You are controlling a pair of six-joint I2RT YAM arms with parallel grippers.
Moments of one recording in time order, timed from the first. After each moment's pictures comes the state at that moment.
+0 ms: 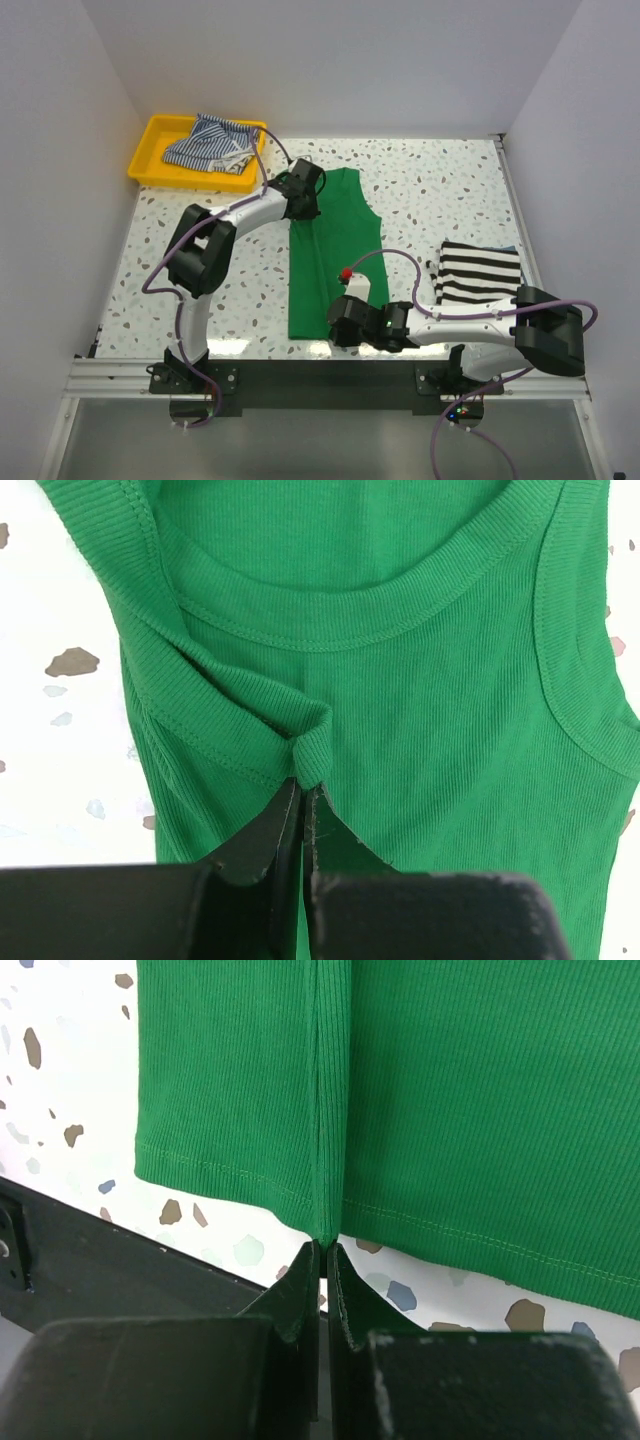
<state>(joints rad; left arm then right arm) -0.55 2.06 1.52 -0.39 -0.19 -0.61 1.30 1.34 0.64 -0.29 0.31 1.15</state>
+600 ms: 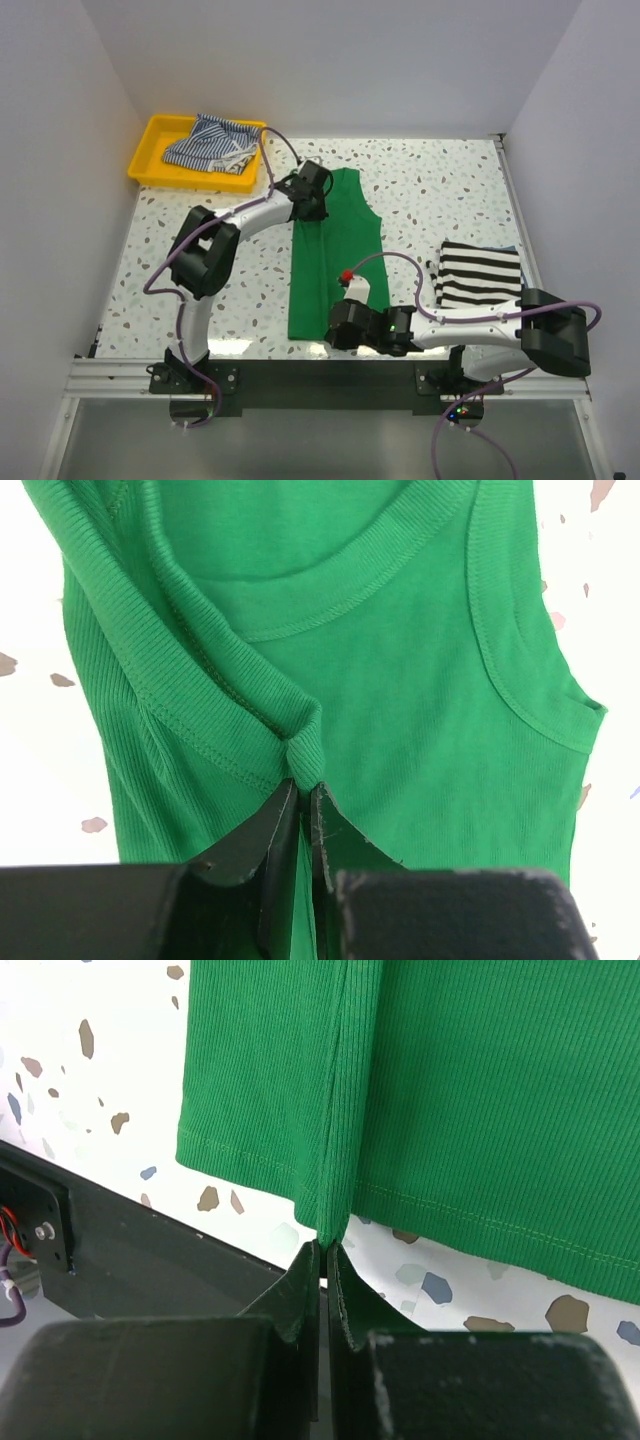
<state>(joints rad) -0.59 2.07 1.53 -0.36 -0.17 -0.61 1.33 1.31 0.62 -0.23 0.31 1.18</state>
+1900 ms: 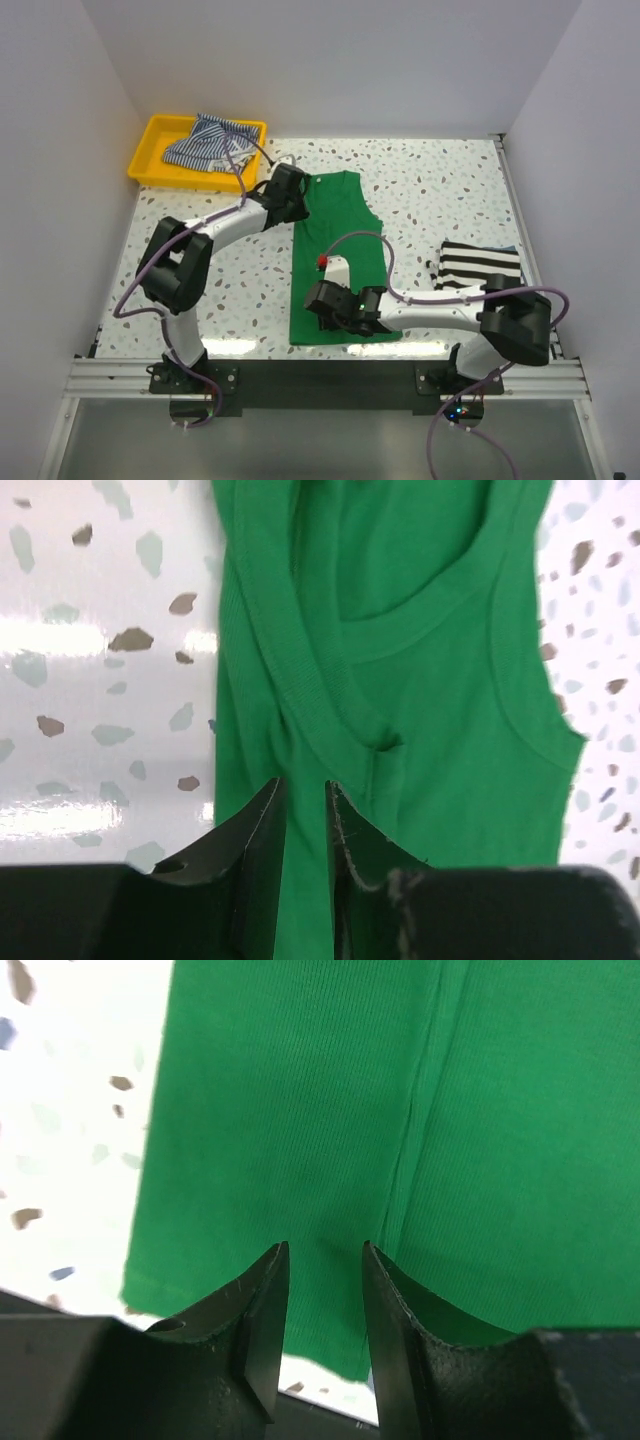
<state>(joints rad) -0.53 1.85 1.29 -0.21 -0.17 -0.65 1.25 1.50 0.85 -0.39 0.43 0.93</state>
